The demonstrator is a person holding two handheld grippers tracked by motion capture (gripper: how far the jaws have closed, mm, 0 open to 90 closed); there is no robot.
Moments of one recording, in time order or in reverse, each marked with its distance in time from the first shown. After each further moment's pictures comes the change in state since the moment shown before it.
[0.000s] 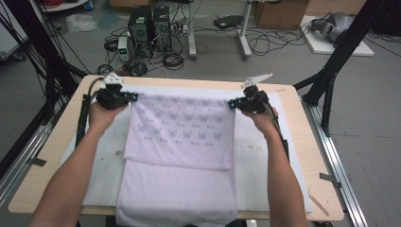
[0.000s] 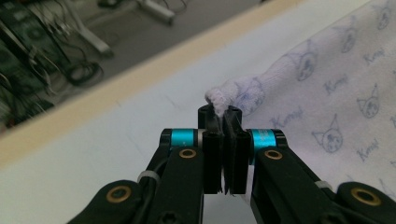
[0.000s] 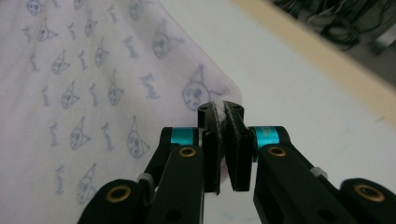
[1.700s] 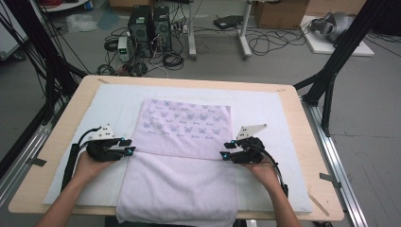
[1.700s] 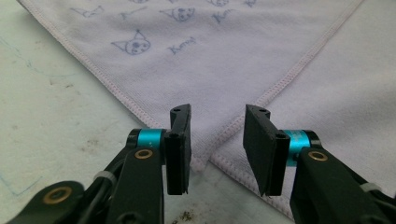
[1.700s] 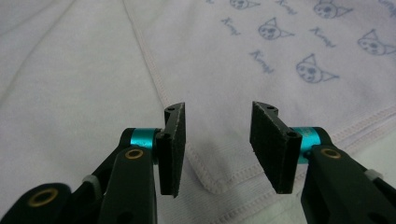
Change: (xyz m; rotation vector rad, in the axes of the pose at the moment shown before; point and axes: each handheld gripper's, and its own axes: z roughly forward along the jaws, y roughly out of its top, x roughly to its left) left arm -0.071 -0.144 -0.036 0.074 -0.256 0.036; right arm 0.108 -0.104 0.006 0.029 0.136 -0.013
